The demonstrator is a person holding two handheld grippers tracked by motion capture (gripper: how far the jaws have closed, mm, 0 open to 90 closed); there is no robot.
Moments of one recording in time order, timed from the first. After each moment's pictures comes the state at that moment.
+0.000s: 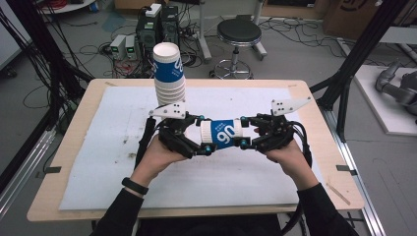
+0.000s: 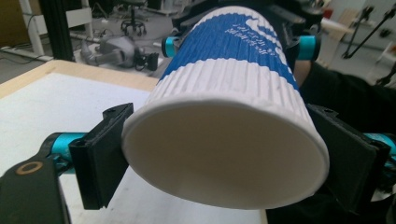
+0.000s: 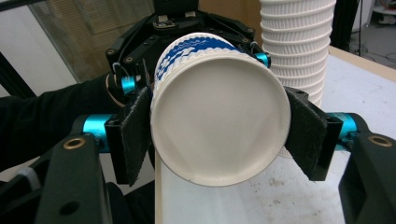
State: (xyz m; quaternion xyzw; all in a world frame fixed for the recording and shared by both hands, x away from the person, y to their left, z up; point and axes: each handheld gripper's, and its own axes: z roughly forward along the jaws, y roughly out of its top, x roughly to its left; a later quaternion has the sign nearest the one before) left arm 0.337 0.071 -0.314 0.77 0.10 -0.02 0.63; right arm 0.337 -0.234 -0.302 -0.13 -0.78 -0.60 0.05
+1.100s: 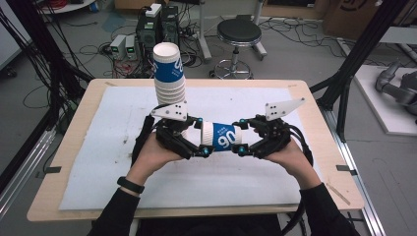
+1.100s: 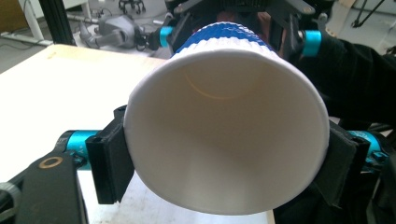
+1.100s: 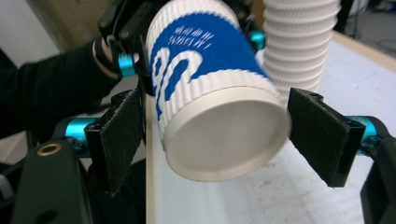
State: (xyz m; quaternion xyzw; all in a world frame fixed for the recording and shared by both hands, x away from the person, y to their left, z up) left arm 0.333 0.072 -0.306 0.81 0.08 0.00 0.58; right arm 0.332 -0.225 -0.301 -0.12 -0.82 -0.55 0.02
